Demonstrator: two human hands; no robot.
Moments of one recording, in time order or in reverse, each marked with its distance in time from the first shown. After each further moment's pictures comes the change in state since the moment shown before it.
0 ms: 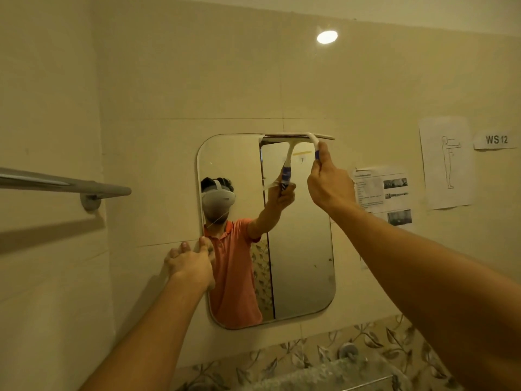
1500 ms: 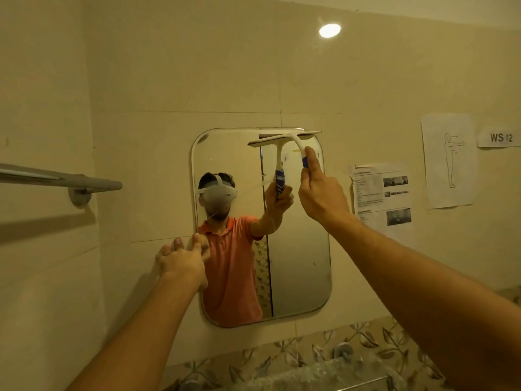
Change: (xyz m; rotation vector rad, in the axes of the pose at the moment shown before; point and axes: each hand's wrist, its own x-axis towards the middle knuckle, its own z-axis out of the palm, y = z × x) left_hand 0.009 0.001 0.006 0.016 0.011 -0.026; right_hand -0.005 0.017 0.024 0.015 -0.064 -0.112
